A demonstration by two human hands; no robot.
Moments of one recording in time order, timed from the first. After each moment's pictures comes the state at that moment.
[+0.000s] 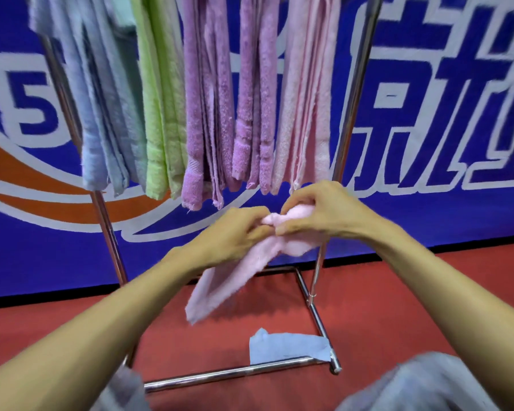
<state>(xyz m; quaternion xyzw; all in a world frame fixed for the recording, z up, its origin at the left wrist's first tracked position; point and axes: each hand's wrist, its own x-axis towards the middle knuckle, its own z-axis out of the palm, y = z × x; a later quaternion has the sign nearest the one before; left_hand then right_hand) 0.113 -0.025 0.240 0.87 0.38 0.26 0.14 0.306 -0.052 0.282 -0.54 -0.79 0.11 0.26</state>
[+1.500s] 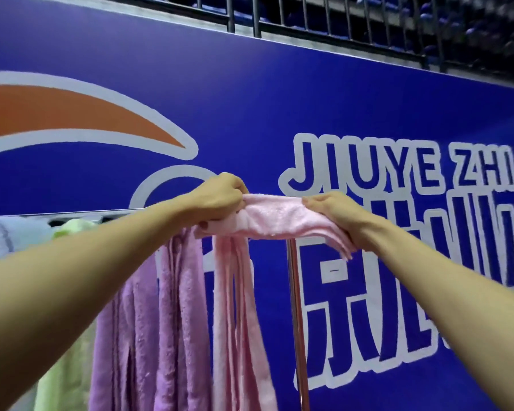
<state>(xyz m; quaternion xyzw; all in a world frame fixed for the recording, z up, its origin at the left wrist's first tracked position) 0.231 0.061 0.598 0.84 0.43 0.35 -0.02 0.447 0.024 0.552 -0.48 -0.64 0.21 0.55</state>
